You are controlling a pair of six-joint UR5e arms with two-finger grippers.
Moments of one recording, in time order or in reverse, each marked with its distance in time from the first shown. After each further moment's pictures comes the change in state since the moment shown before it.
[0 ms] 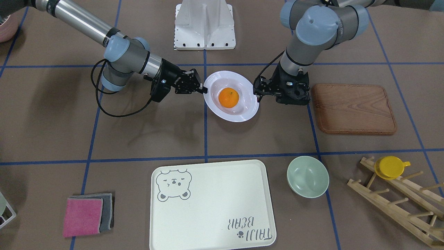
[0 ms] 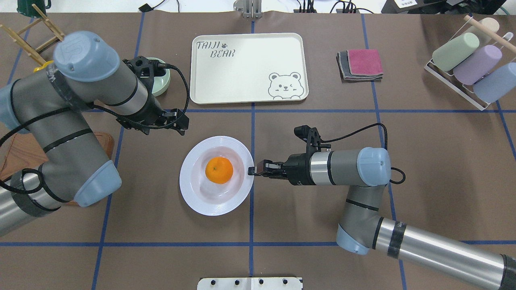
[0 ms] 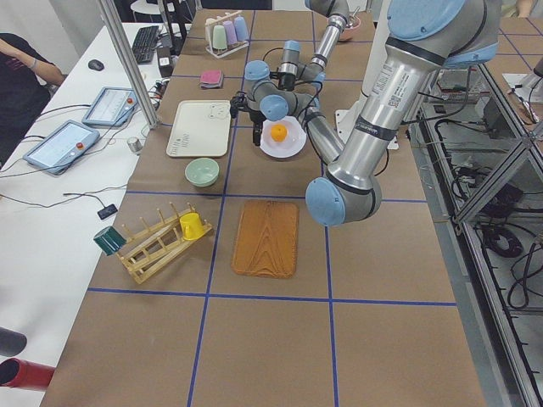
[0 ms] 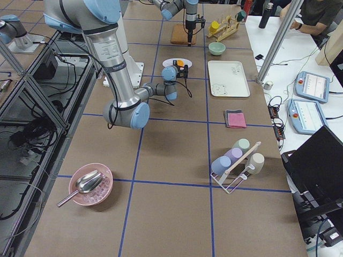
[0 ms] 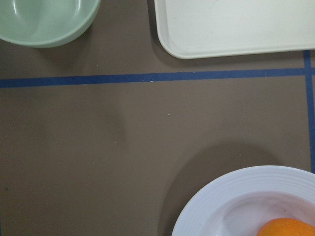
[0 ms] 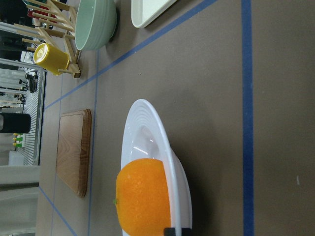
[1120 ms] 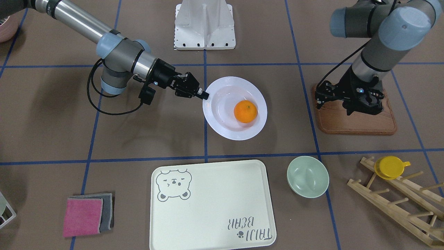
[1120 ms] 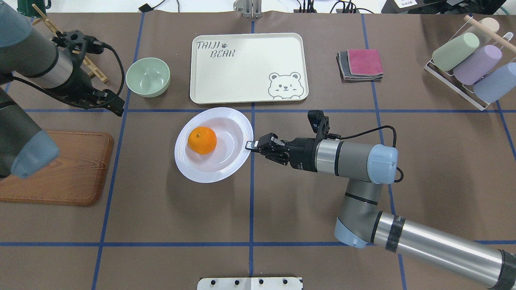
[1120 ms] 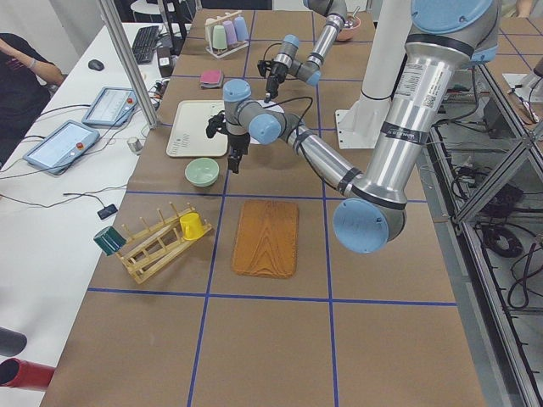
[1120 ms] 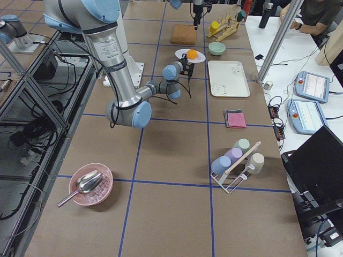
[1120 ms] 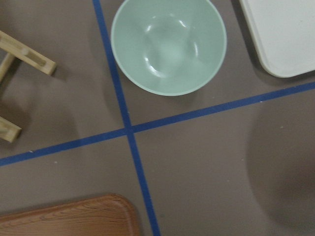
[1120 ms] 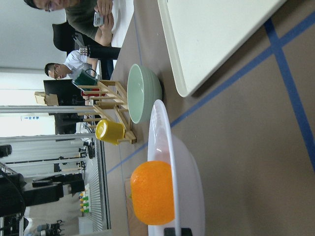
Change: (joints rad) left arm -0.261 0.204 -0.037 0.003 -0.091 0.476; right arm 0.054 0.026 -0.001 0.135 -0.224 0.271
